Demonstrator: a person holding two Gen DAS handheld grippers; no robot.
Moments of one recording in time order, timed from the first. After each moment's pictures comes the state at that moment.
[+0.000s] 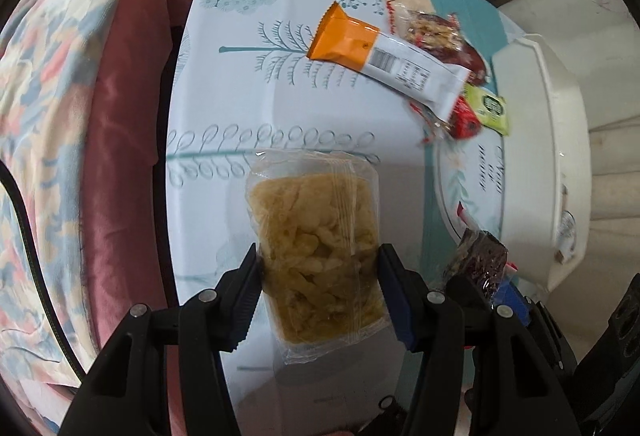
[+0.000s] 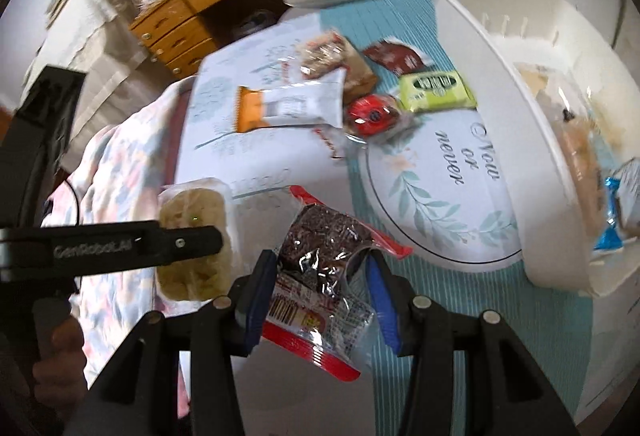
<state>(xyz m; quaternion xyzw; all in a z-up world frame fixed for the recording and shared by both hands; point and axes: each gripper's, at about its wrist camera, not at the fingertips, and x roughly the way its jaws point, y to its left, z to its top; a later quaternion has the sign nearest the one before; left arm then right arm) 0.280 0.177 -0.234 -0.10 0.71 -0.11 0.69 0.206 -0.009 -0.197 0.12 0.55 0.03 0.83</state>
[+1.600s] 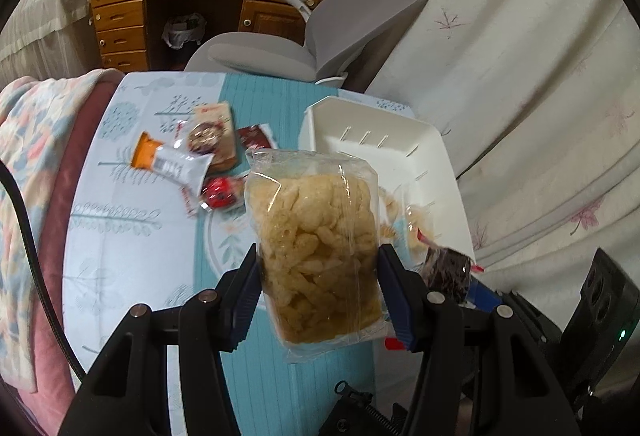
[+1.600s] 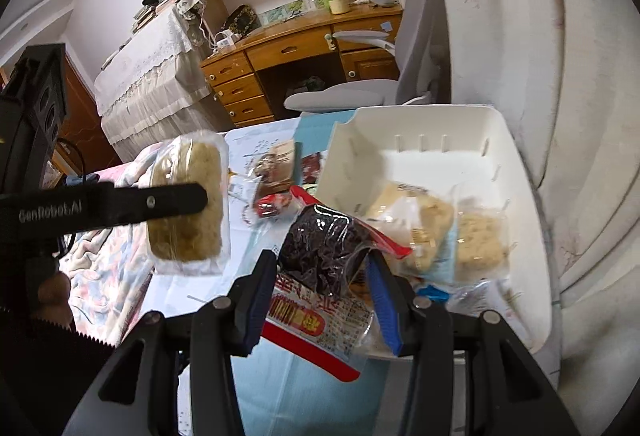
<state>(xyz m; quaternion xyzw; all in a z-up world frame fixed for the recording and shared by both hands) 0.215 -0.038 -0.093 -0.12 0.52 -0.13 0.83 0.168 -0.239 -0.108 0.07 0.43 0.15 0.89</state>
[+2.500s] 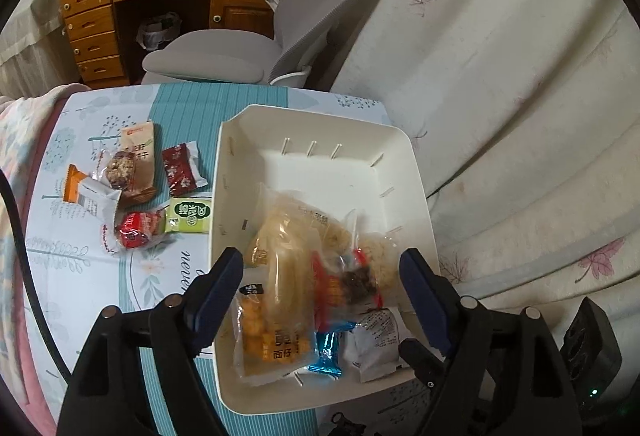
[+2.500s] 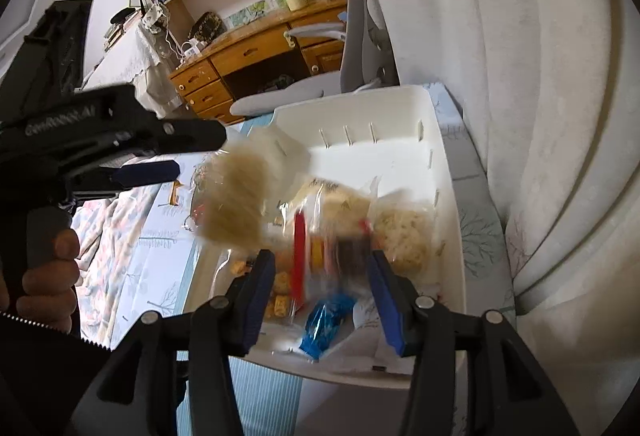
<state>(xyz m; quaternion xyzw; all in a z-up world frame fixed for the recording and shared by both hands) 0.276 -0.141 -0.105 -0.11 0.54 -0.14 0.82 0.192 -0.323 -0.131 0.11 0.46 0.12 0.87</state>
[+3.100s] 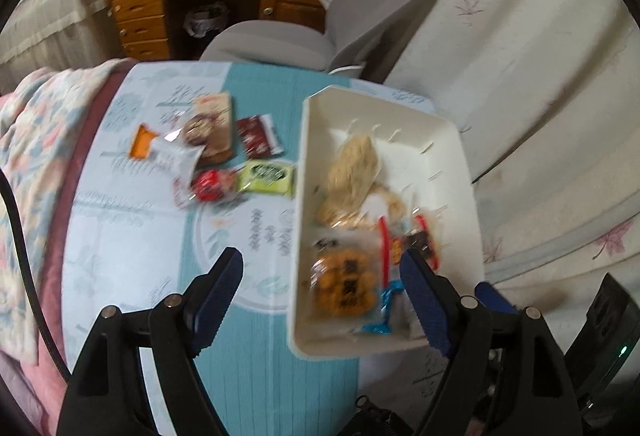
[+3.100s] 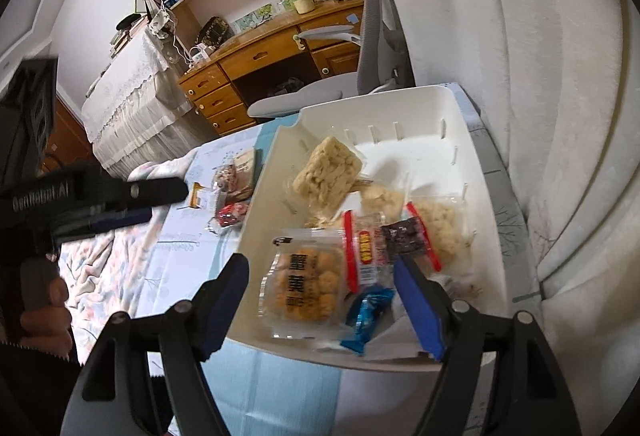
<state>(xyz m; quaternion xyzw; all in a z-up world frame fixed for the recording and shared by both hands) 0.225 -0.075 -0.099 -0.11 0.55 -0.07 0.82 0.177 -0.288 -0.120 0.13 0.44 0.13 0.88</state>
